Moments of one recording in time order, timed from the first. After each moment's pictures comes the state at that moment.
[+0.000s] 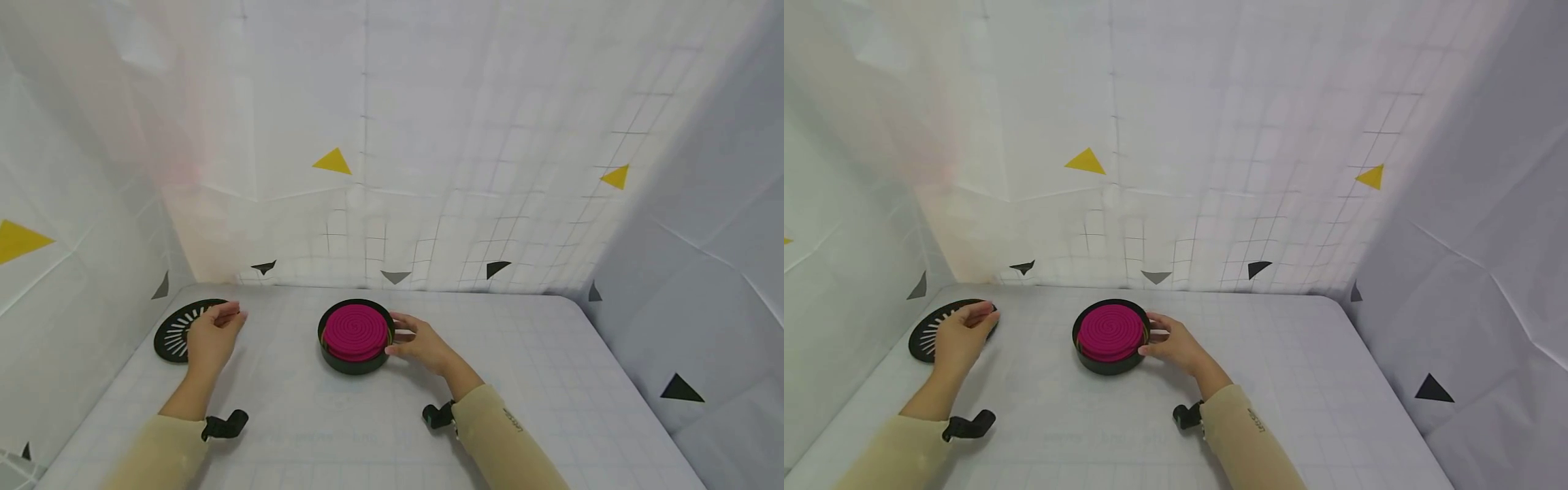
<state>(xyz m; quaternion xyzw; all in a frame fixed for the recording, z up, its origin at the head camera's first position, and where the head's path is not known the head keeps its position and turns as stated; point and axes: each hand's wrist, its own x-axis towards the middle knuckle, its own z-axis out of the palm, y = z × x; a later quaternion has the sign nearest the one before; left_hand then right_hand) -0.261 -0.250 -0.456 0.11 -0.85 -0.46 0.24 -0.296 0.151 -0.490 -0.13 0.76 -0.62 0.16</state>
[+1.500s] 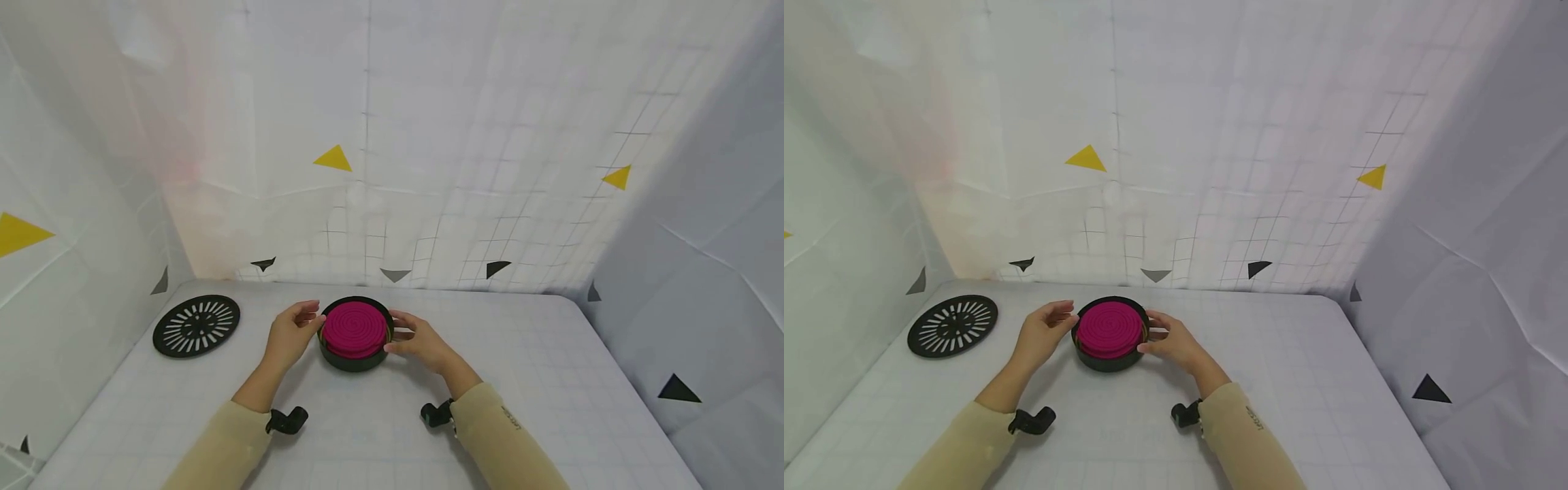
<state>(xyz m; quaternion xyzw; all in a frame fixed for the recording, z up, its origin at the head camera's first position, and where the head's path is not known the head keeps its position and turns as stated) -0.275 -0.141 -0.465 -0.03 -0.83 -0.54 0.11 -0.294 0.150 -0.484 -0.12 0.76 -0.62 0.16</state>
